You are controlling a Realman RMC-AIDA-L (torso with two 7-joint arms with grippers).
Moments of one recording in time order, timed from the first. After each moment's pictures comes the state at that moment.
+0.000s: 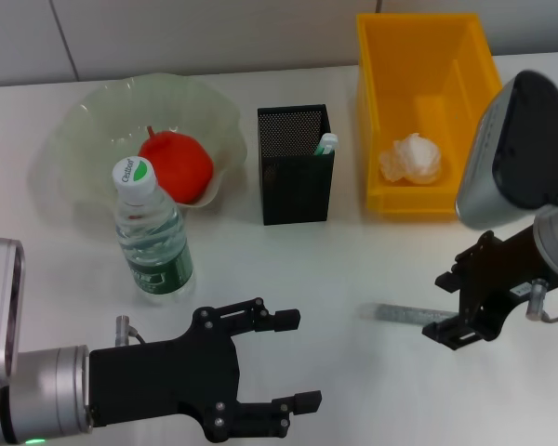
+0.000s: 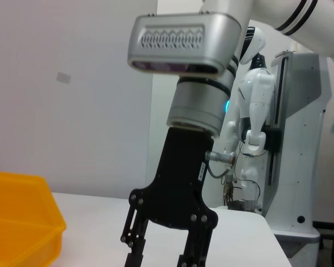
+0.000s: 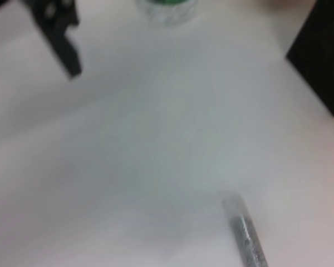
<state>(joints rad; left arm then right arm) -0.29 -2.06 1.55 0.67 1.32 1.53 -1.00 0.32 2.08 1.62 1.75 -2.58 1.71 -0.80</state>
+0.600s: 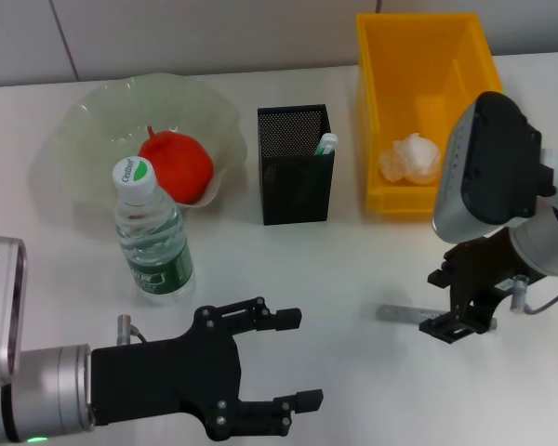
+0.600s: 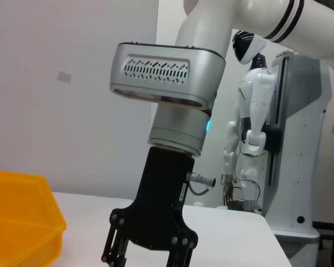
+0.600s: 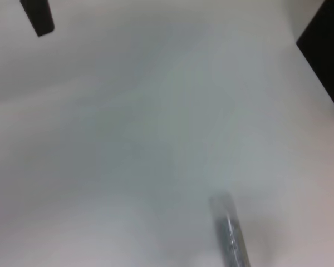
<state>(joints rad) -0.30 -2.07 1.55 0.66 1.32 1.53 -1.00 0.39 2.08 1.61 1.58 -2.62 1.63 -0.91</state>
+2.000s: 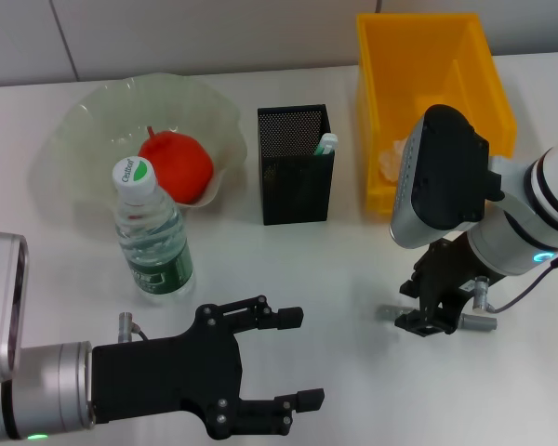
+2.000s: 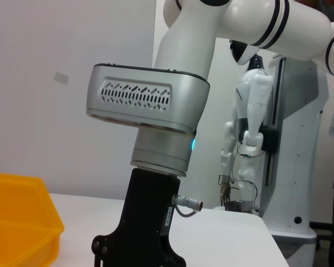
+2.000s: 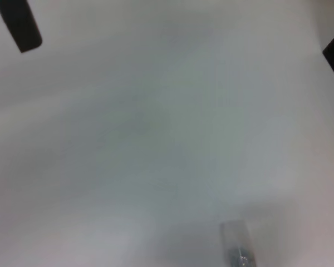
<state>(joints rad) -0.30 -2.06 1.55 0.66 1.32 1.54 -1.01 0.47 2.08 1.55 1.43 -2.62 1.54 -0.90</state>
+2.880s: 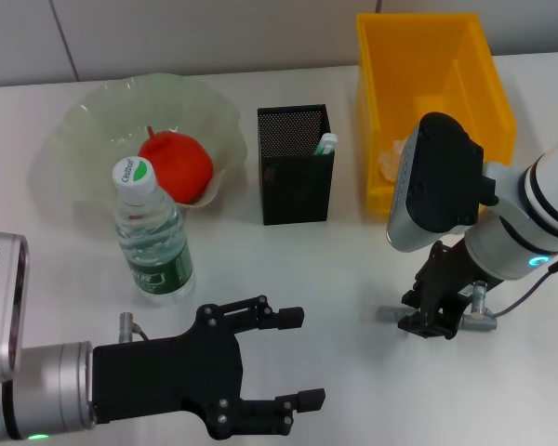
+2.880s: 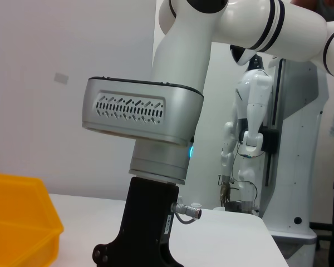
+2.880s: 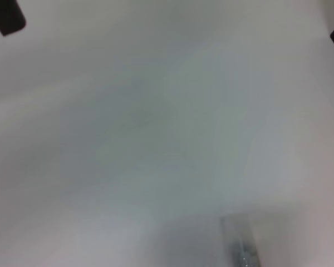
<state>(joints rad) -0.30 -2.06 1.55 0.66 1.32 1.54 -1.01 0.49 2.08 1.55 1.38 -2.62 1.53 -0.89</state>
